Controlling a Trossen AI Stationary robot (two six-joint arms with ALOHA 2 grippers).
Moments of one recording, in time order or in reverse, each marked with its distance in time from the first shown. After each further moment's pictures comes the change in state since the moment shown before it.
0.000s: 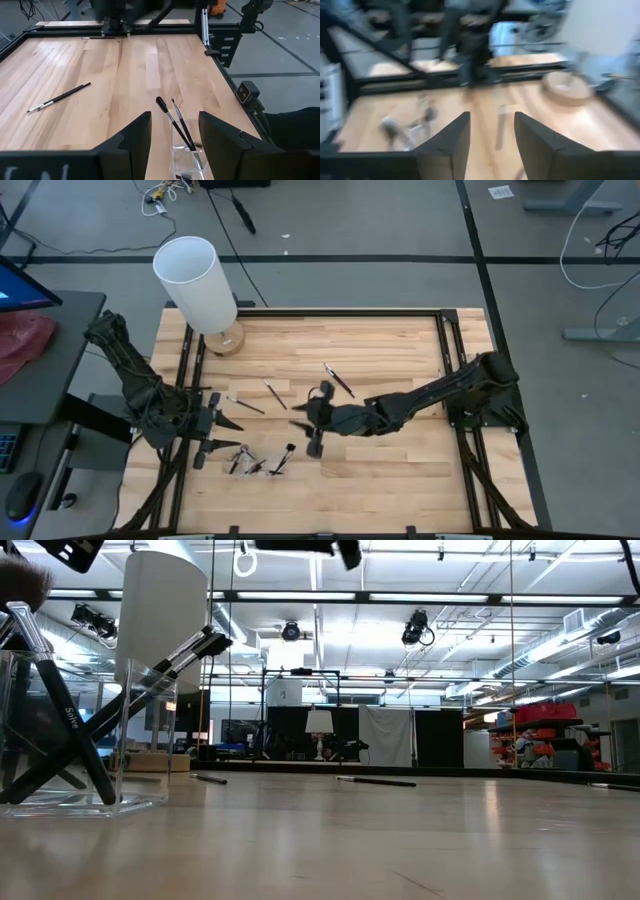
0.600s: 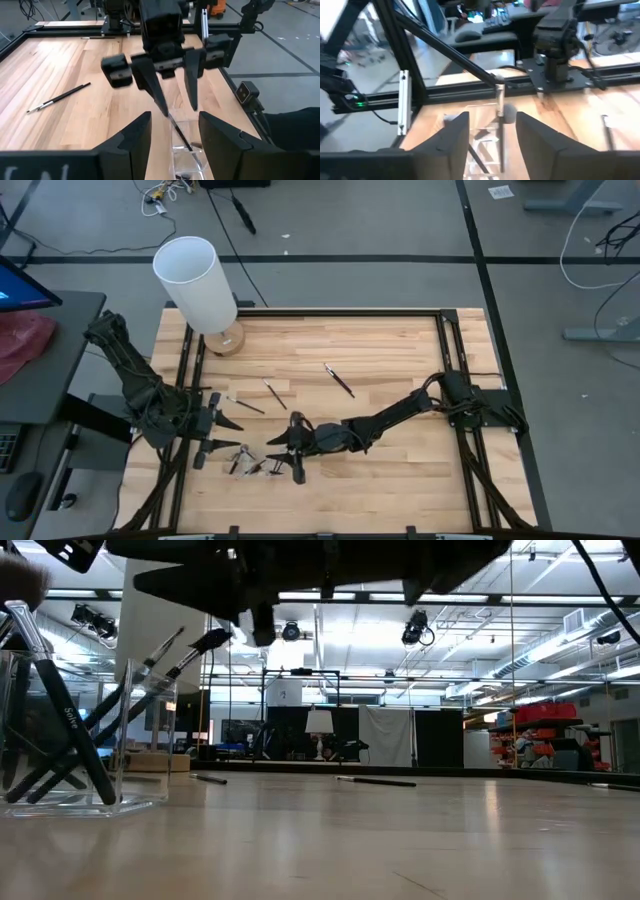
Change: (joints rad) left arm 0.000 0.000 0.000 0.002 0.000 0.000; right arm 0.003 0.362 0.000 0.588 -0.284 0.053
